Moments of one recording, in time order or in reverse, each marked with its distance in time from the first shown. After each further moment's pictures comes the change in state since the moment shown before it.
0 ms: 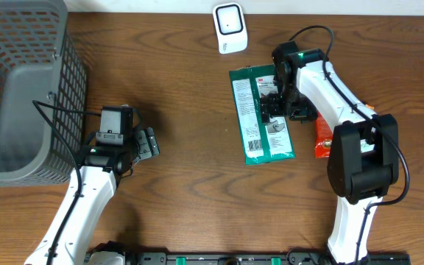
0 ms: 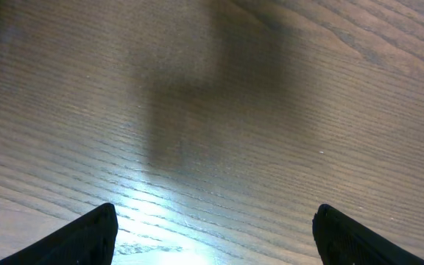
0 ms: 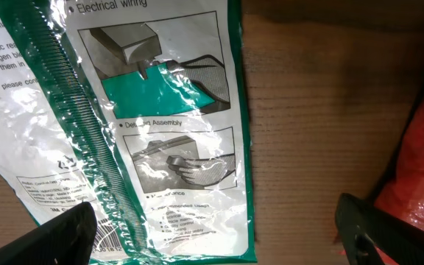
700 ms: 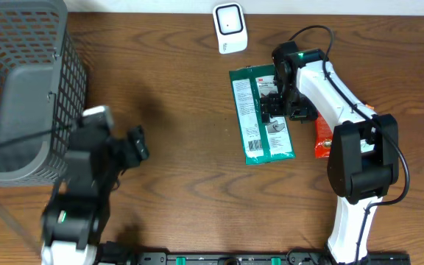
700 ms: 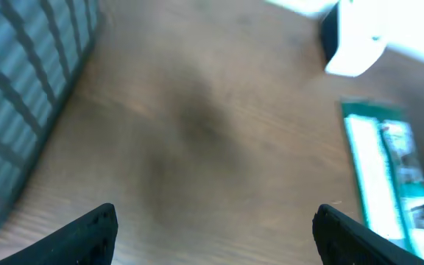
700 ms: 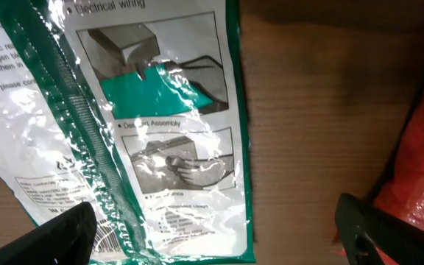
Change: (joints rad) left arm 0.000 -0.494 0.000 -0.031 0.000 0.000; right arm 0.000 0.000 0.000 0.001 0.004 0.000
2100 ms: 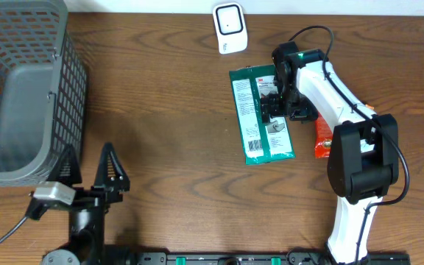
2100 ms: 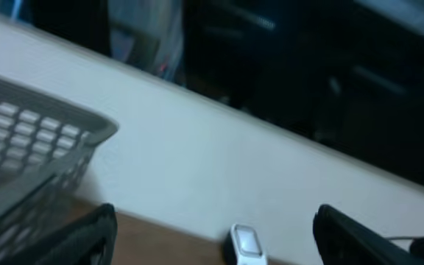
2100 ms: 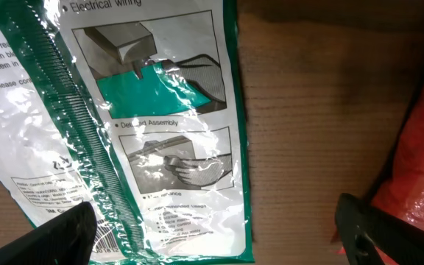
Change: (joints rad) left arm 0.071 -0.752 -0.442 0.648 0.024 -0.031; right arm 0.000 0.000 -0.002 0.000 0.004 0.000
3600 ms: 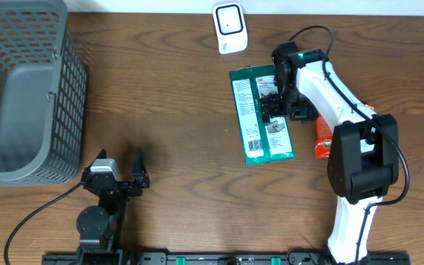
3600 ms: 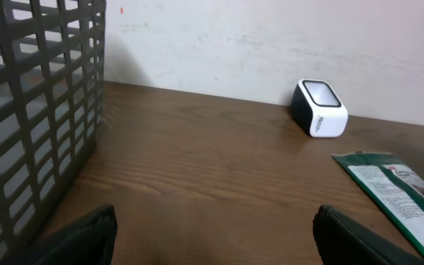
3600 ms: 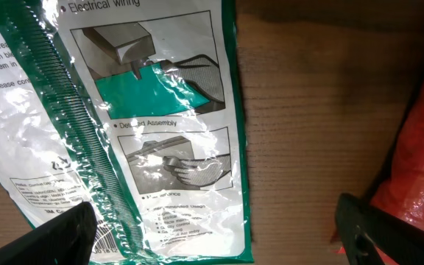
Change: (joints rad) left arm 0.000 0.002 -0.309 -0.112 0.029 0.252; right arm 0.000 0.000 0.000 0.000 0.003 0.000
